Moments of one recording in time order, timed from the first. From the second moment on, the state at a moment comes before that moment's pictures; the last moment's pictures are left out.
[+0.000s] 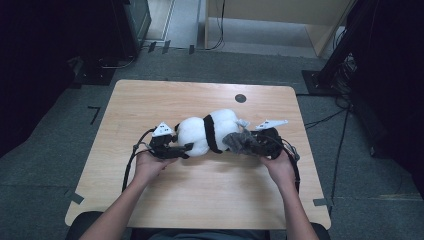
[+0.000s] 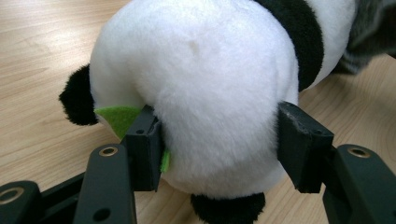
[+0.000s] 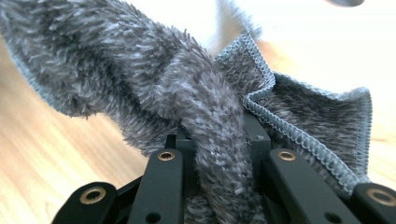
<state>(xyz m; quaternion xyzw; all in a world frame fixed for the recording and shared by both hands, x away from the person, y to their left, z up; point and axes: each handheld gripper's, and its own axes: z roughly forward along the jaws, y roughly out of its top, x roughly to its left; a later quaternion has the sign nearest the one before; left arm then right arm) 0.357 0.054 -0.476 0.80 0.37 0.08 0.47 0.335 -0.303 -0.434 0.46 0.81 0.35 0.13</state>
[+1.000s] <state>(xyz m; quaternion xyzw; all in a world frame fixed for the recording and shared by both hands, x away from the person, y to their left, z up) 0.365 0.061 -0.472 0.80 0.36 0.07 0.47 0.358 -0.274 -0.414 0.44 0.80 0.38 0.17</state>
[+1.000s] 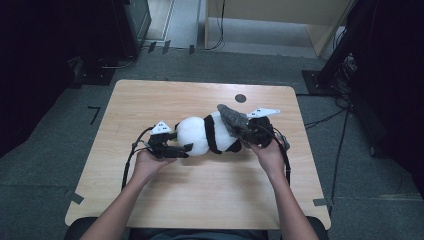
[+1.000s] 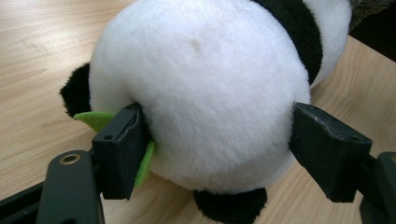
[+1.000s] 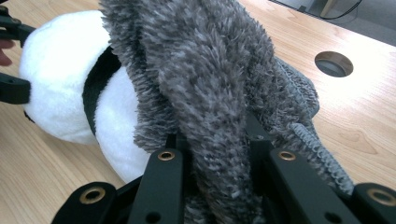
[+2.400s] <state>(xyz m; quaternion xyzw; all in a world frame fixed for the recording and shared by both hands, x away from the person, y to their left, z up) 0.426 0.068 -0.479 0.84 0.26 0.00 0.48 0.378 -0.279 -0.426 0.40 0.82 0.38 0.15</state>
